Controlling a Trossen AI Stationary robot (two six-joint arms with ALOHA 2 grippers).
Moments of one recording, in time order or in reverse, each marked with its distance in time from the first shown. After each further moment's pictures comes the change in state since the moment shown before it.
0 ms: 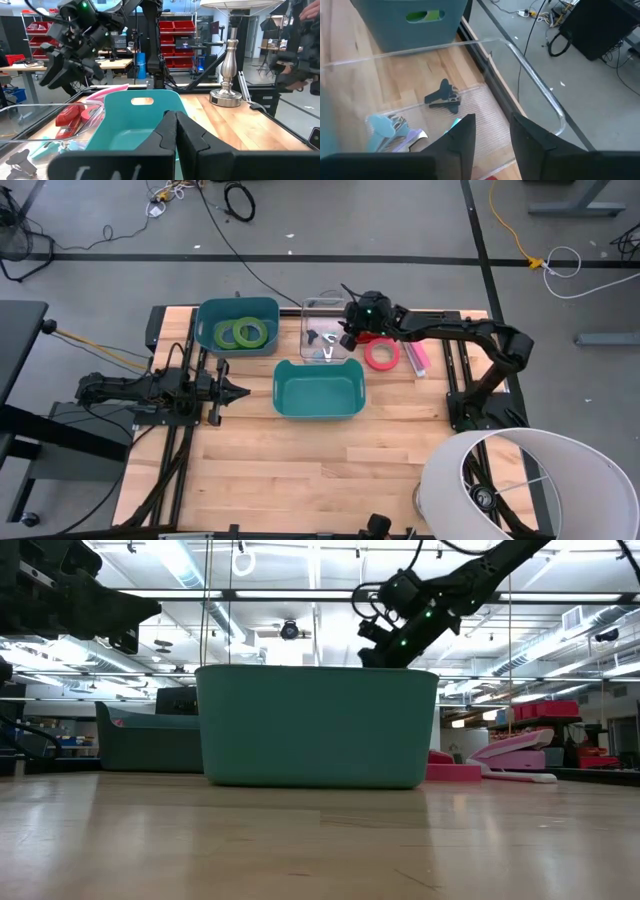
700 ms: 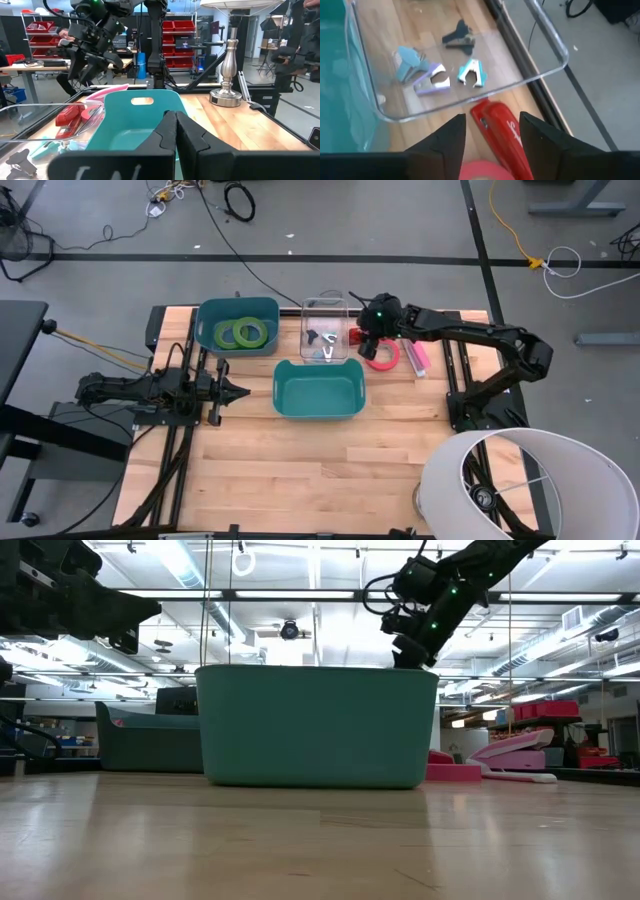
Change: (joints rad) left arm 0.000 0.000 0.000 0.000 0.000 0.000; right arm 0.011 -0.156 0.000 -0.394 0.000 0.004
